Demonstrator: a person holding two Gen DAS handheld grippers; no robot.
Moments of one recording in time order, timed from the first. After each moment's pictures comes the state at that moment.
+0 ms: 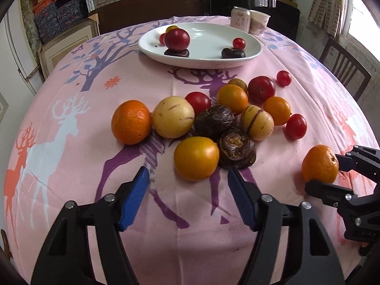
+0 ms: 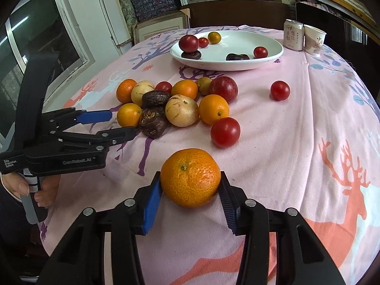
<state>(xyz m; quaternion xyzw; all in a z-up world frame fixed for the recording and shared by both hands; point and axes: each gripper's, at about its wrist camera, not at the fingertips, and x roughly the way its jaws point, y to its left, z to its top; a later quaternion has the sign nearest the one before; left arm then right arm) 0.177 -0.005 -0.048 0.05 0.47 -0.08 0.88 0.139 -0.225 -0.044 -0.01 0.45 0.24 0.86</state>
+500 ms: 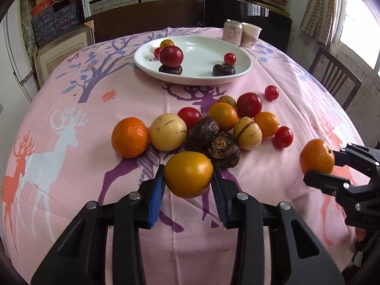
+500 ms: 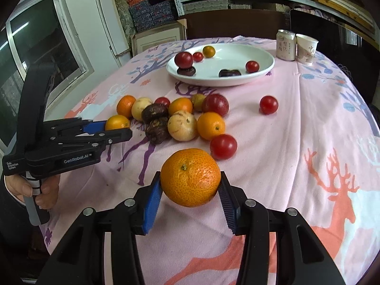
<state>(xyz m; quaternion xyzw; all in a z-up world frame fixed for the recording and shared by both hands) 0.172 -0.001 -0.021 0.04 0.44 -0.10 0.89 0.137 -0.237 -0.022 0.01 0.42 0.23 0.88</state>
